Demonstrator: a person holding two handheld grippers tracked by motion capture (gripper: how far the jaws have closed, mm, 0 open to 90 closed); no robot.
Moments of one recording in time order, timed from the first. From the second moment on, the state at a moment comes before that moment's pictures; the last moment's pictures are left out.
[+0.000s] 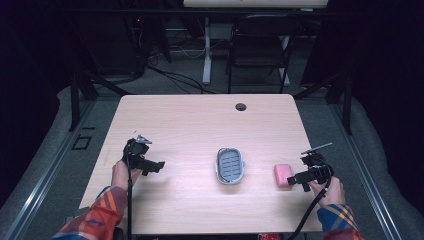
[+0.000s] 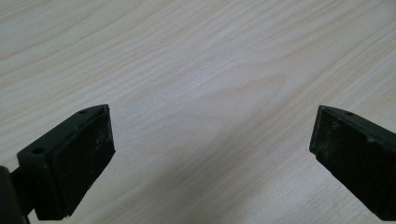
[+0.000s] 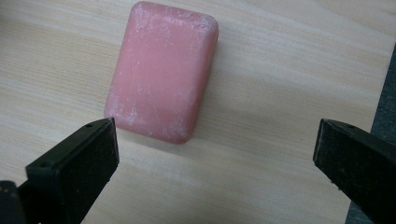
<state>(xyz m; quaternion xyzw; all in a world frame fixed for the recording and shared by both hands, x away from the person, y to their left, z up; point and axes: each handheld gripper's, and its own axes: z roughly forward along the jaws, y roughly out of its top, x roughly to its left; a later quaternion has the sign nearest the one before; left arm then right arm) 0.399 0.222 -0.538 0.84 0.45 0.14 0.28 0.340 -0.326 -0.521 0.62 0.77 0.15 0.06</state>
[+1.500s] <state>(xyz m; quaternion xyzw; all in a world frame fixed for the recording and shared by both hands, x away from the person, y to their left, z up) 0.405 0.214 -0.543 0.85 0.44 0.12 0.27 0.365 -0.305 -0.529 0.63 0.77 0.12 0.01</state>
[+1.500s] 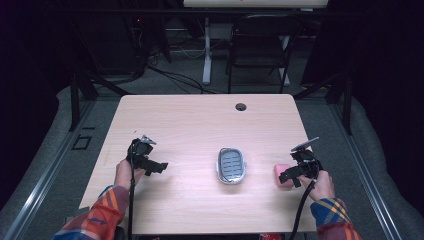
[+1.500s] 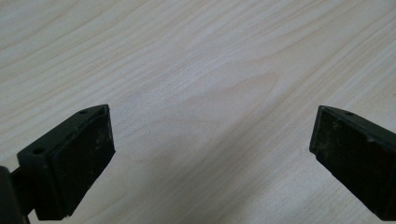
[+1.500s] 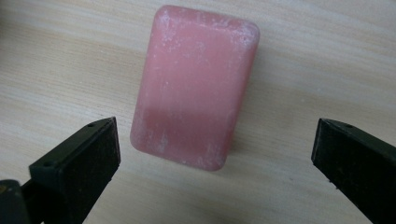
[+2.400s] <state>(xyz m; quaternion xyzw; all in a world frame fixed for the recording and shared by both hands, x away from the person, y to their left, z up) 0.403 0.211 -0.542 0.85 0.43 0.12 0.27 0.383 -0.288 -0.531 0.66 0.74 0.13 -0.01</state>
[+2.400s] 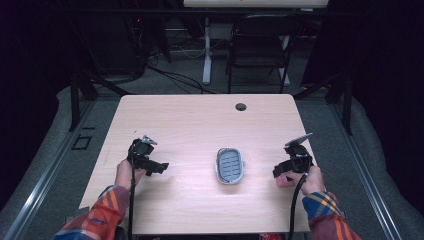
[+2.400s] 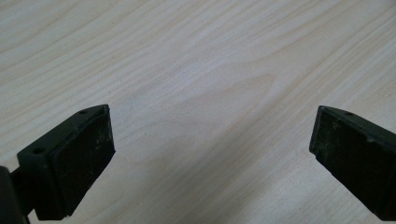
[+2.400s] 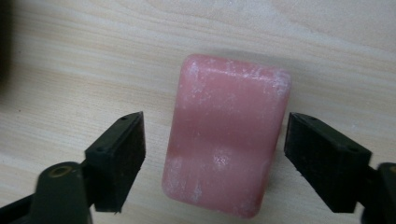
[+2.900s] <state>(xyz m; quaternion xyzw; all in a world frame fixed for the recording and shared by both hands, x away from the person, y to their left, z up) 0.403 0.208 -0.543 0.86 0.42 0.12 0.26 0.386 -0.284 -0.541 0.68 0.73 0.11 0.00</state>
